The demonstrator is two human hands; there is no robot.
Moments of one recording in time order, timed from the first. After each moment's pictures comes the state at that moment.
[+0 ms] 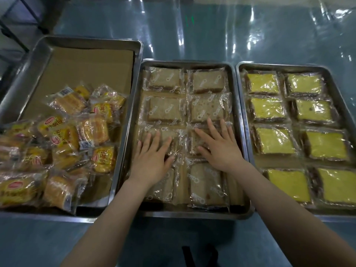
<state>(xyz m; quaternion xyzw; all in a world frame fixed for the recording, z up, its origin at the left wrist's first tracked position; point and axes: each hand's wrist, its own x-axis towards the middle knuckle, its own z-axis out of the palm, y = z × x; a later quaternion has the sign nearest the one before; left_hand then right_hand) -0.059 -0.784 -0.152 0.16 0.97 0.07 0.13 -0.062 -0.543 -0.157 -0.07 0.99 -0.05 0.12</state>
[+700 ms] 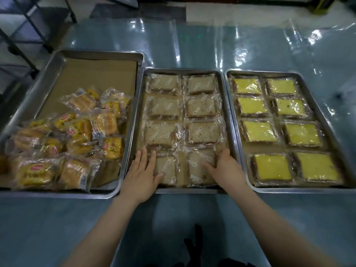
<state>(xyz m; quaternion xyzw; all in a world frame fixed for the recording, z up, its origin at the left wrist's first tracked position) 0.018 -0.831 -0.155 0.14 0.97 0.10 0.18 0.045 -0.567 -0.130 0.21 0.95 -0.22 0.12</state>
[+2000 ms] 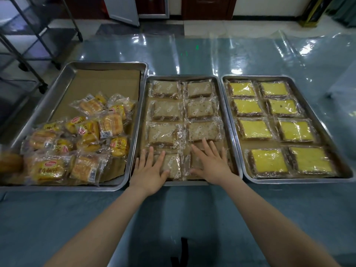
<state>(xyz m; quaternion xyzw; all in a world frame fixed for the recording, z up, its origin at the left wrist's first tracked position) 0.024 -0.822 -0.154 0.14 0.97 0.07 0.20 0.042 -0.585 -0.143 -0.03 0.98 -0.11 0.18</state>
